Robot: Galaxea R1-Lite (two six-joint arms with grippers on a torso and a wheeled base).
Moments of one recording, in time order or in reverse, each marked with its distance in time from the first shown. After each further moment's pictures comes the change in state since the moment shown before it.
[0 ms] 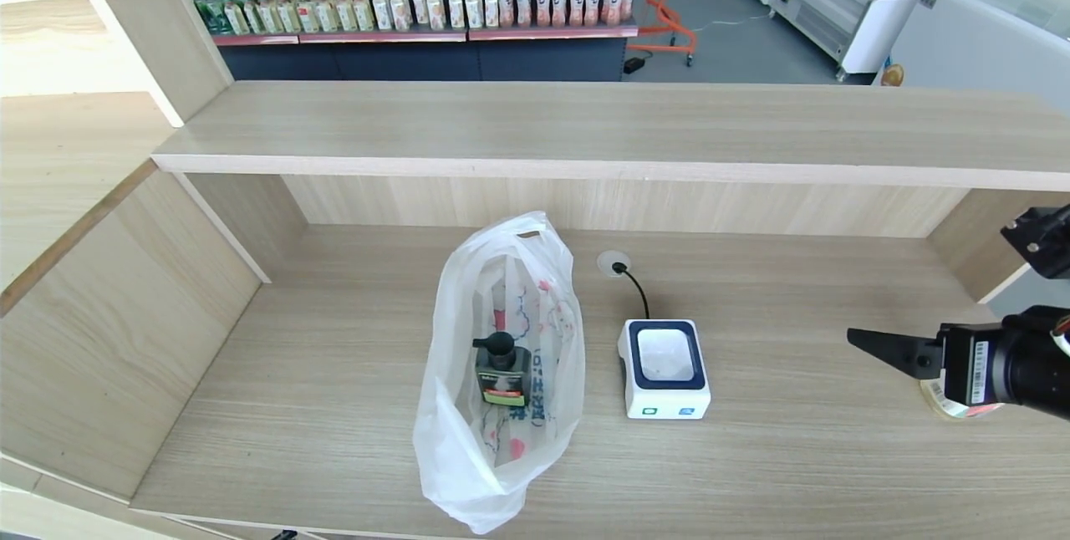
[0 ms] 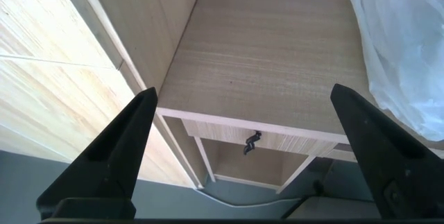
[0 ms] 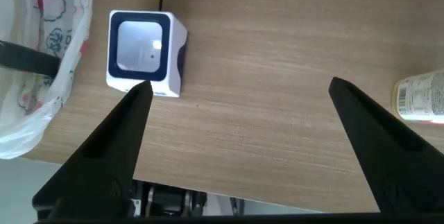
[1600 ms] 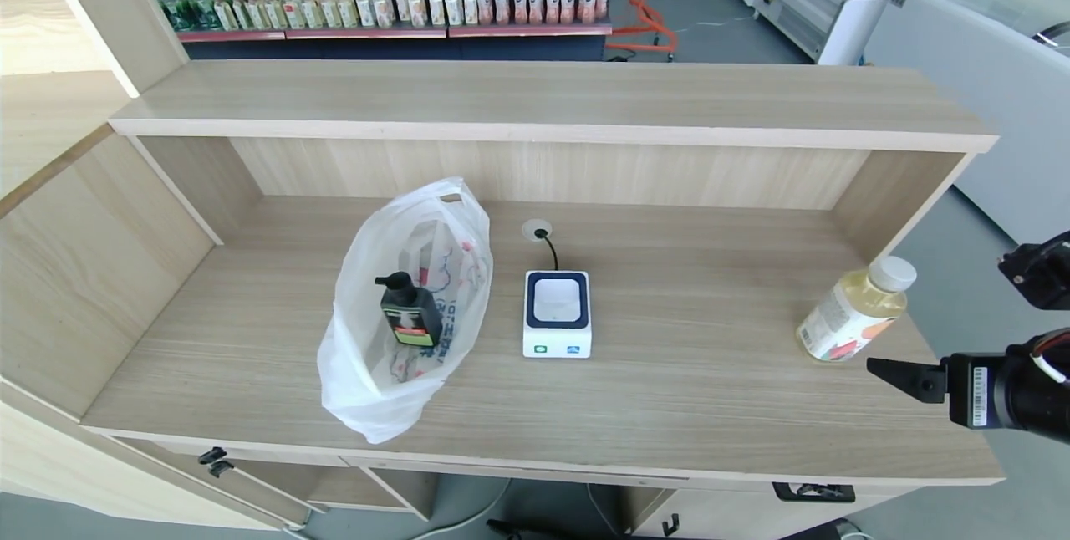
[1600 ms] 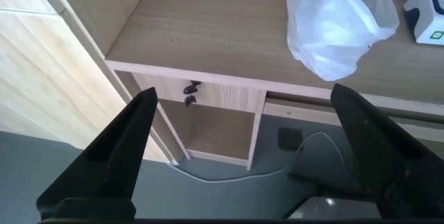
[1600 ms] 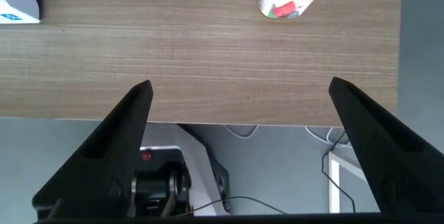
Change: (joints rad) left arm 0.000 0.000 0.000 0.000 0.000 0.003; right arm -0.065 0.026 0.056 0.014 -0.079 0.003
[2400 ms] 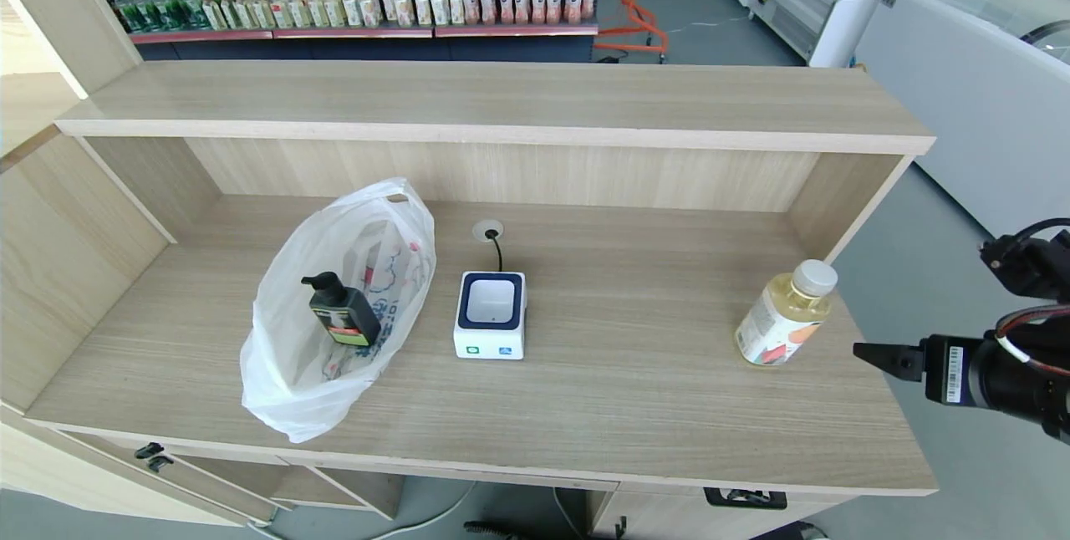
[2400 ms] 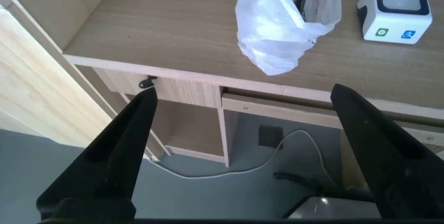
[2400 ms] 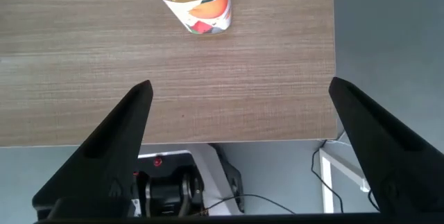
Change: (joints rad) left arm 0.000 0.000 0.000 0.000 0.000 -0.001; right arm -0.006 0.088 -0.037 -0.035 -0.018 0.080
